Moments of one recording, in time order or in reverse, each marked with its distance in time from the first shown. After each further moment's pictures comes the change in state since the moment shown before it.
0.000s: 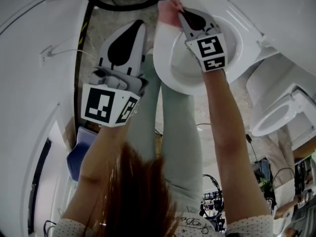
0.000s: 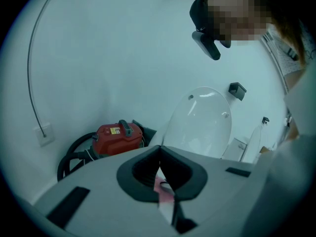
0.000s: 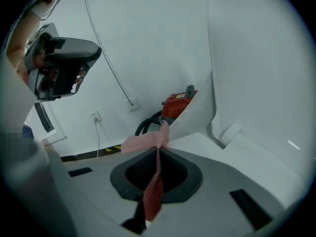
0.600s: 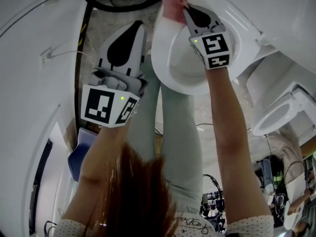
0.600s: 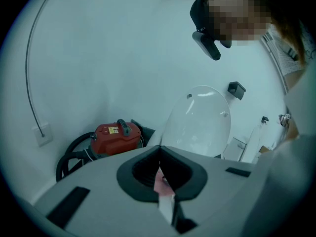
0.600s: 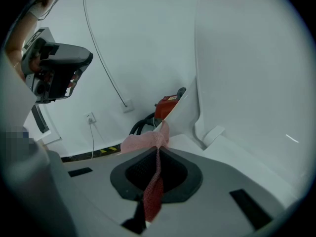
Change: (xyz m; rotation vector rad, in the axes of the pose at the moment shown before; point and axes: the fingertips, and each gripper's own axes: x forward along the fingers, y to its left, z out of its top) left arm 0.004 -0.008 -0.003 0.006 0.005 -0.006; right arm -0.011 -0.026 -0.001 0.009 -0.018 -0.050
